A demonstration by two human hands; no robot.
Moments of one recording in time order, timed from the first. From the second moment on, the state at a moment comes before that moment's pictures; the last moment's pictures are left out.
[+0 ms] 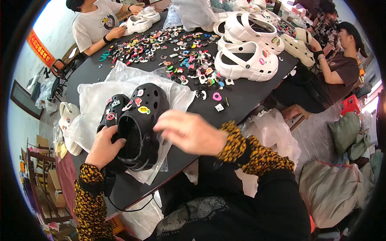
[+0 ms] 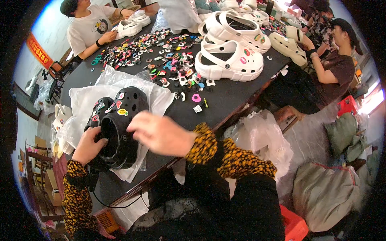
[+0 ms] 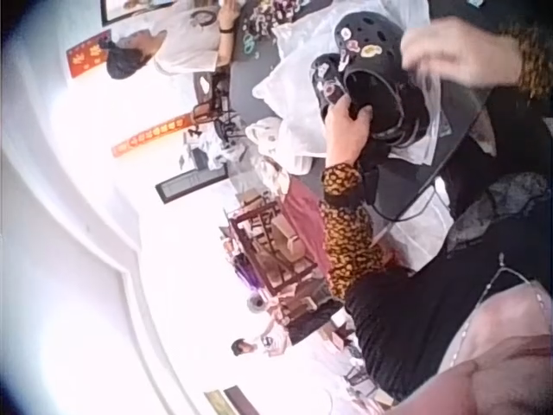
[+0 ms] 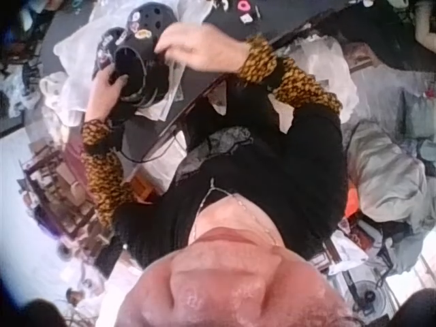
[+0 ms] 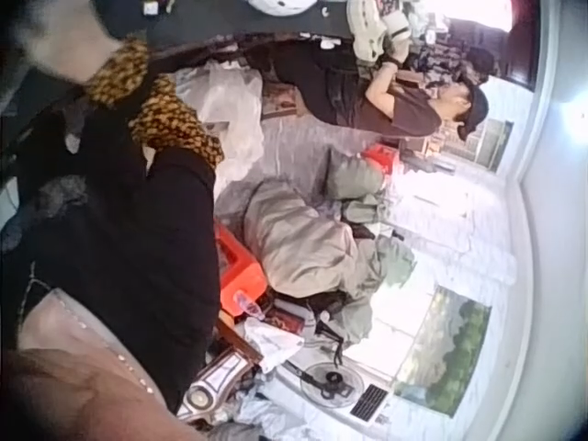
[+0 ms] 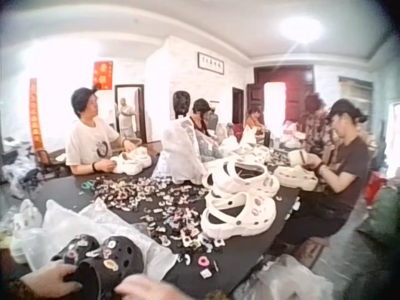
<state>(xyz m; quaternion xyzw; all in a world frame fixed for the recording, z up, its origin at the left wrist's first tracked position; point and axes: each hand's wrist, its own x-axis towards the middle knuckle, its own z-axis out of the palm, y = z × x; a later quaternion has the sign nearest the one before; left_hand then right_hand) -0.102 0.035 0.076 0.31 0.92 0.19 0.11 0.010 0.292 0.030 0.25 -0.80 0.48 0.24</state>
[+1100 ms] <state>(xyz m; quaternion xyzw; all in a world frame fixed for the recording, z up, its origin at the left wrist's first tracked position) -0.104 0.011 0.043 0.31 0.92 0.24 -0.04 0.017 0.488 -0.024 -0.12 -0.89 0.40 0.20</state>
